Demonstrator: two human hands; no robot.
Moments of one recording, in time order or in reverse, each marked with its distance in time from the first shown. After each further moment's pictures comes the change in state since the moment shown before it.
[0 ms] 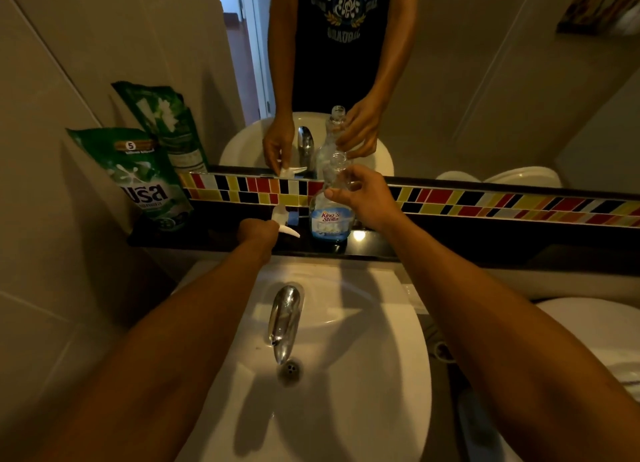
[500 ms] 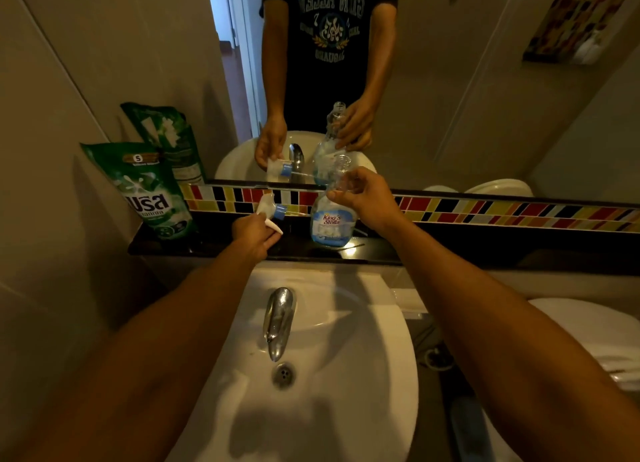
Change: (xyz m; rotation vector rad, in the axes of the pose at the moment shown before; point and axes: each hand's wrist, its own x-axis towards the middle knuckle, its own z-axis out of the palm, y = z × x) left_hand -0.046 0.023 -0.018 -0.531 -0.212 -0.010; right_hand -0.030 -0.023 -0.026 0.014 0.070 -0.015
